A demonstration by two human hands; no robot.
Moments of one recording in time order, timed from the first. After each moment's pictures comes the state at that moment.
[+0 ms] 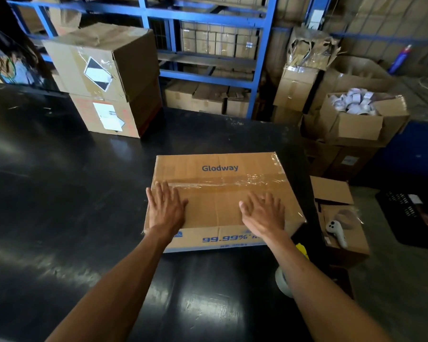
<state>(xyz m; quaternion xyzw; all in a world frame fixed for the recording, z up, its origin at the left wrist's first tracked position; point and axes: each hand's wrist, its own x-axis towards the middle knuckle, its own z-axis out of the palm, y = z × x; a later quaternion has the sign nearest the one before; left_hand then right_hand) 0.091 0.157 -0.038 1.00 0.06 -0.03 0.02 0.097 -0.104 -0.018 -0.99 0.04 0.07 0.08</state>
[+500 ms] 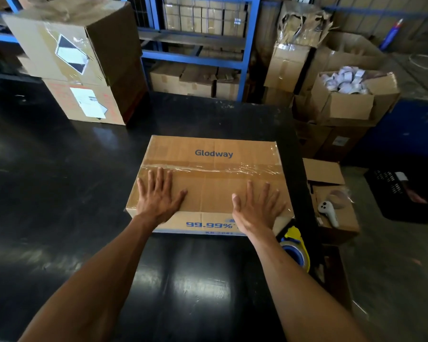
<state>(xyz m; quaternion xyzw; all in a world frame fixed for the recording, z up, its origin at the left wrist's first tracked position) 0.107 0.176 -0.059 1.00 0.00 -0.06 0.06 0.080 -0.085 -0.047 -0.98 0.16 0.09 0.11</state>
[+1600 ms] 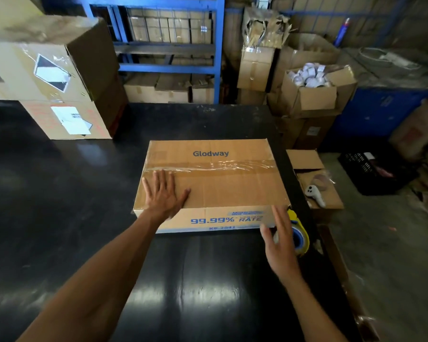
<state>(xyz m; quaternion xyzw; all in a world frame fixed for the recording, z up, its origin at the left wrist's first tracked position) 0.118 0.182 -0.037 0.99 -0.05 -0.10 0.06 -0.058 -0.099 -0.048 -0.86 0.15 -0.11 0.48</state>
